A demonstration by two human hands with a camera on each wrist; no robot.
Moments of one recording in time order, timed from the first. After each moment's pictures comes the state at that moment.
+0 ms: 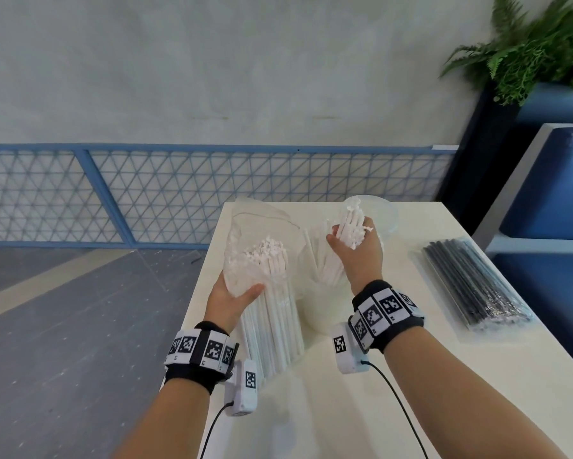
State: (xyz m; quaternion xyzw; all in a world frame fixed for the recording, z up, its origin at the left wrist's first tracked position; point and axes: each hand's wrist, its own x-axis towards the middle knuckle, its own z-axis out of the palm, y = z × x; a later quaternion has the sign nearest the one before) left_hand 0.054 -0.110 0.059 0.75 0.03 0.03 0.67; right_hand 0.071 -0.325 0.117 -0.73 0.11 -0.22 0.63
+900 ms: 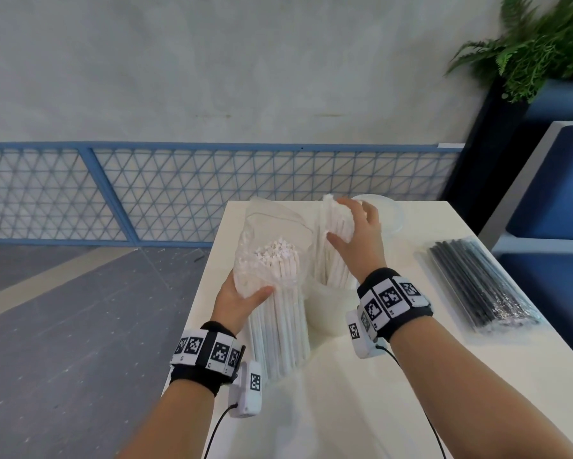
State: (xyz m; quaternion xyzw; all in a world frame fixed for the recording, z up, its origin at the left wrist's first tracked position) left_hand 0.054 -0.112 0.058 0.75 0.01 0.02 0.66; right_hand 0.083 -0.329 0.129 -0.88 0.01 -0.23 0.41
